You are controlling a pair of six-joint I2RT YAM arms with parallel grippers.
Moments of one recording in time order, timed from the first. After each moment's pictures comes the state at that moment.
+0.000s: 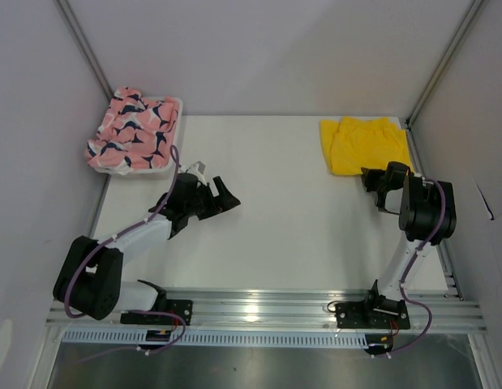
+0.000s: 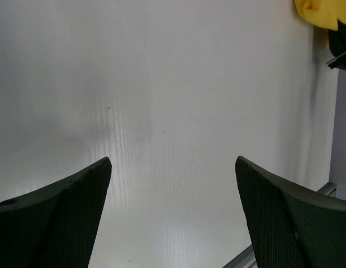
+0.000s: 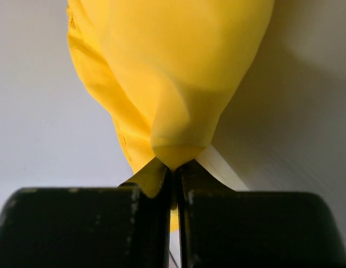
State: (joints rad) left arm -0.38 1.31 0.63 0.06 0.23 -0.71; right arm -0.21 1.97 0.82 0.63 -0.11 1.44
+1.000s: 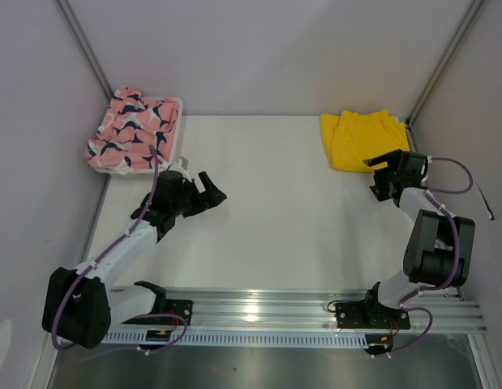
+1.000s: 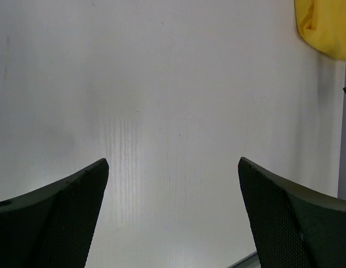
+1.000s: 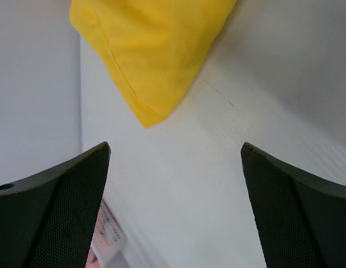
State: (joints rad) left arm -0.33 1.16 0.67 -0.12 0.17 -0.68; right arm -0.23 1.60 0.93 0.02 -0.15 1.12
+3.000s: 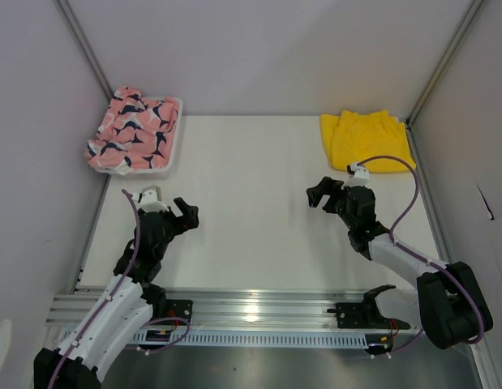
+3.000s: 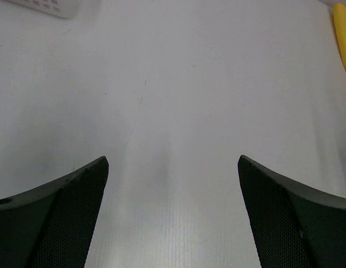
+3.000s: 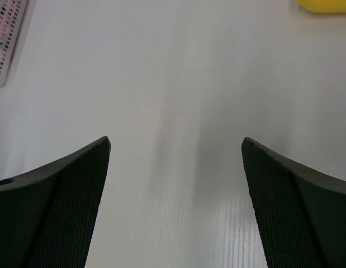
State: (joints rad) left arm -0.31 0.57 0.29 -0.07 -0.22 -0.49; right arm 0.35 1.18 0.44 0.44 0.04 0.47
